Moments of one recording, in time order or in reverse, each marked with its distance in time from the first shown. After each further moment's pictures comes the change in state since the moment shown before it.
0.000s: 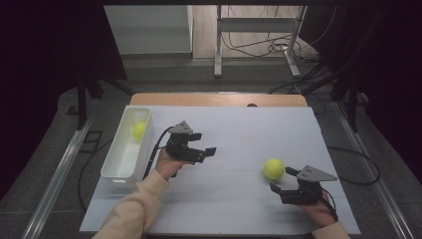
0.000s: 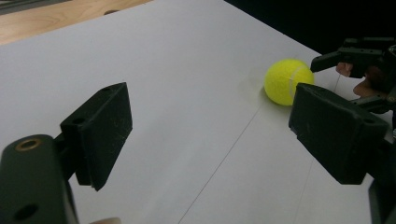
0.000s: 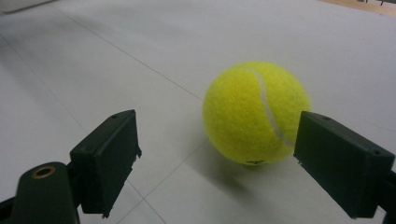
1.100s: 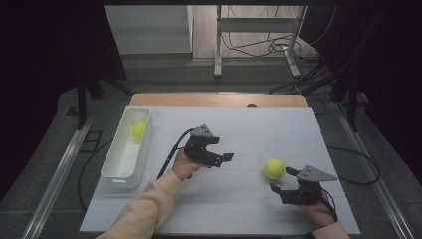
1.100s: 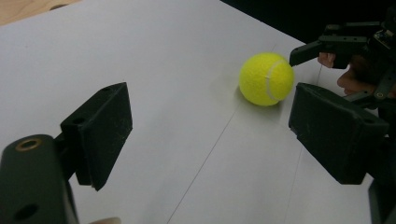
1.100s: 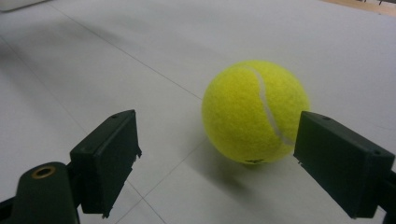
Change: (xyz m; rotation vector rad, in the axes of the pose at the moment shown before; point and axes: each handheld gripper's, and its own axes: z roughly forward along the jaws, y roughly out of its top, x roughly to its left) left arm -0.022 0.010 0.041 0.046 -0.070 0.062; right arm 0.000 0.000 0.000 0.003 -0.005 -0.001
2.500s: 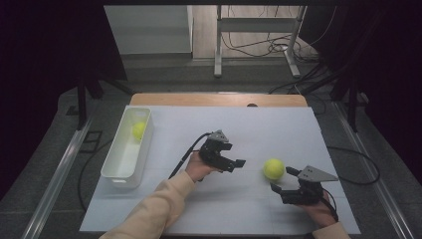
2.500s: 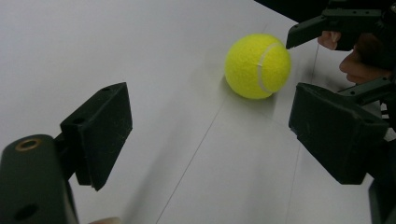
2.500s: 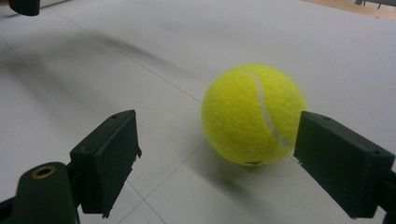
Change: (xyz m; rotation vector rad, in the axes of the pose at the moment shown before) left arm -0.010 0.000 0.044 0.071 -0.057 0.011; right arm -0.001 0.000 -0.002 -0.013 0.003 0.003
